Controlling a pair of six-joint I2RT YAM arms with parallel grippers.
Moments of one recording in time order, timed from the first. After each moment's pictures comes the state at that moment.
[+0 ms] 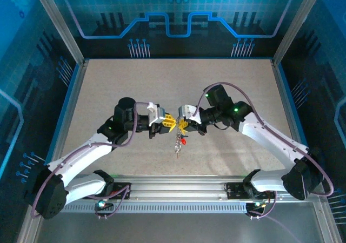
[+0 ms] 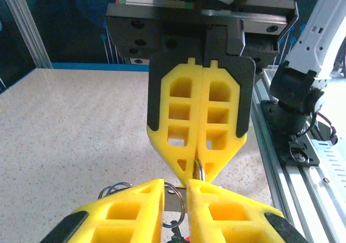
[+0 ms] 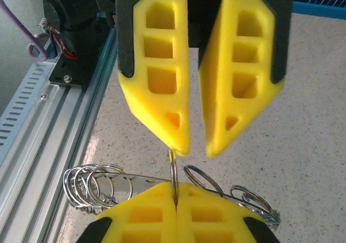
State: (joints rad) left arm -0.52 1.10 0.68 0.12 0.85 0.26; right arm 0.63 1.30 1.12 -0.65 -0.72 -0.75
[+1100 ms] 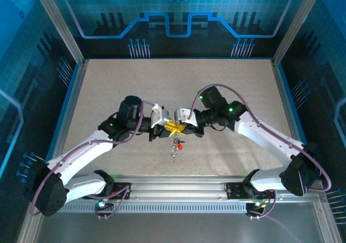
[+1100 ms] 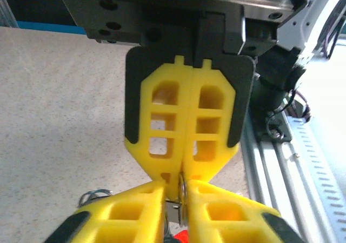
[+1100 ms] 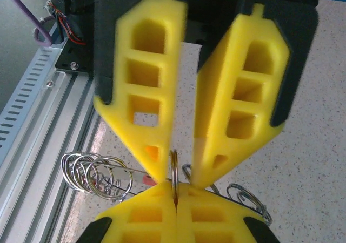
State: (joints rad) left arm -0.55 1.13 0.77 -0.14 0.84 0.32; right arm 0.68 1.34 1.14 -0.67 -0.68 -0.77
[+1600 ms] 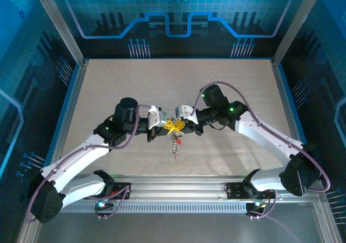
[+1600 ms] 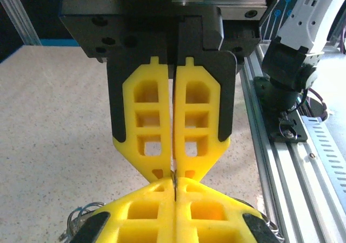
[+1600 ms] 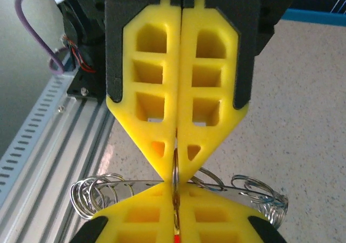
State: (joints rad) left arm -0.55 1.04 0.73 -0.09 0.79 0.35; right arm 0.64 1.33 1.10 -0.58 -0.81 -0.72
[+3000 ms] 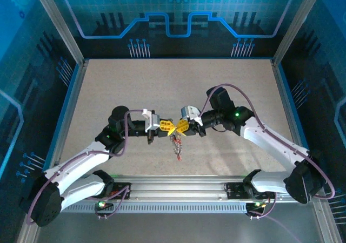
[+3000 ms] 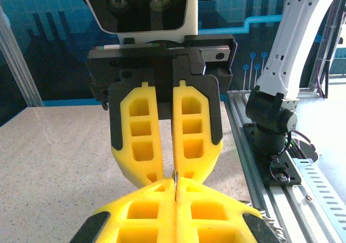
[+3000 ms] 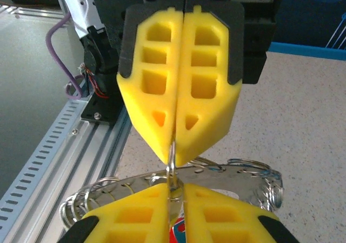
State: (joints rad) left arm -0.54 1.01 0.55 0.37 0.89 0.16; right arm 0.61 1.25 1.01 -0.46 -0.92 -0.66
